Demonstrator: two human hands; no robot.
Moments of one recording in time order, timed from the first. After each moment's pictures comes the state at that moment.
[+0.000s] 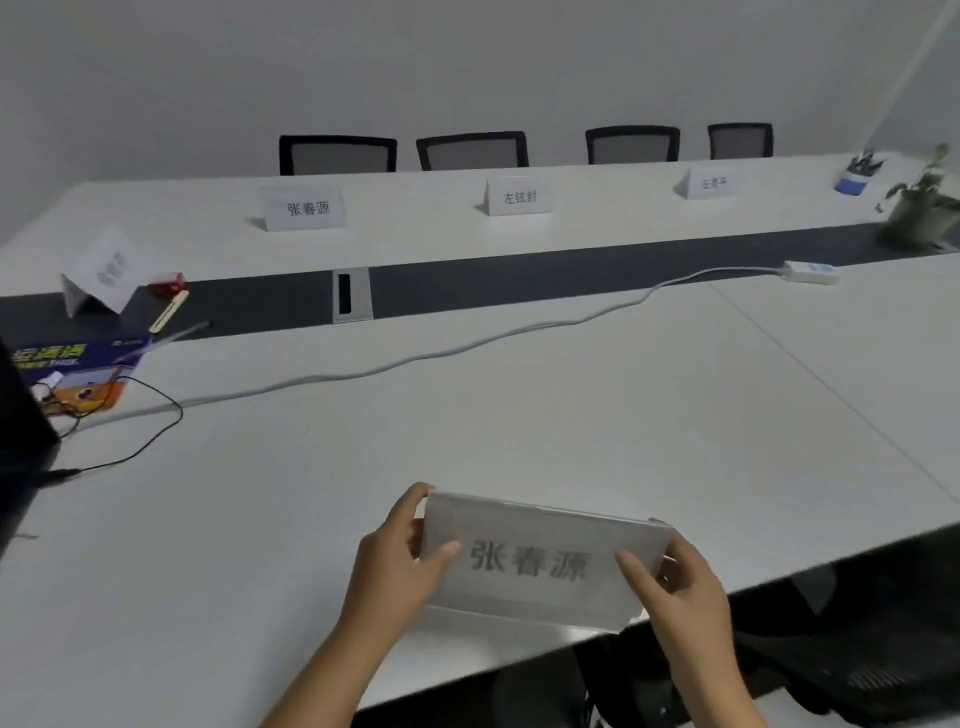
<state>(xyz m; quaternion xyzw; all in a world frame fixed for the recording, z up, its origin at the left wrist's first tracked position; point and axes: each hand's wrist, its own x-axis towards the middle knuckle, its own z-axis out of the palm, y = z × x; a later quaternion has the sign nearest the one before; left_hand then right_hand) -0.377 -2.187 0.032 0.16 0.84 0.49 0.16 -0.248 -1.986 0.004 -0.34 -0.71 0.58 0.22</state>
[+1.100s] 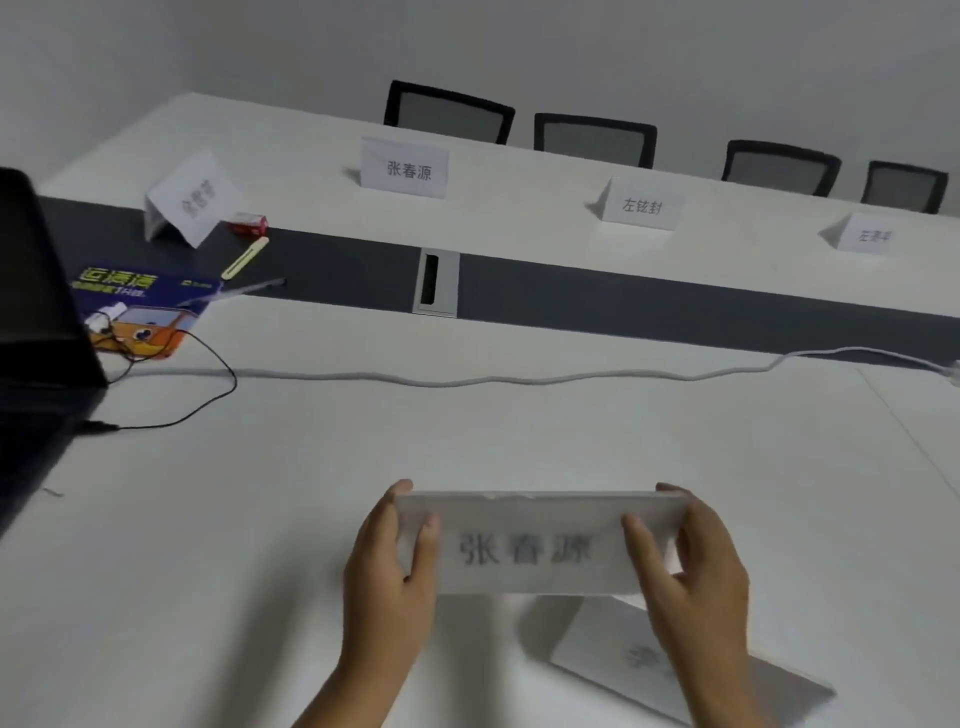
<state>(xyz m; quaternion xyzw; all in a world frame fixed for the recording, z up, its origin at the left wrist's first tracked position) -0.470 -2.198 0.008 -0.02 0.81 0.58 -0.02 -0.418 -2.012 0.053 -0.23 -0.85 0.42 0.21</state>
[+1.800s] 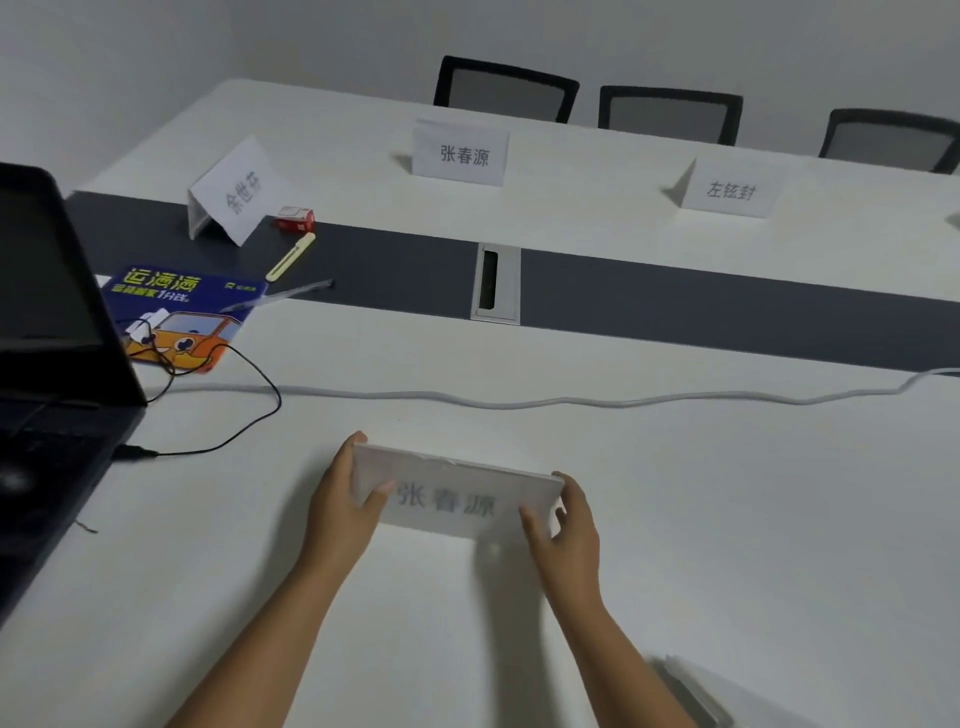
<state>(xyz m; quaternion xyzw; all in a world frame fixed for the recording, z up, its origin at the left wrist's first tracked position) -0.624 -2.285 -0.085 -0.06 0.84 0.53 0.02 -0.562 -2.089 -0.075 -0.25 -0.81 0.53 0.03</state>
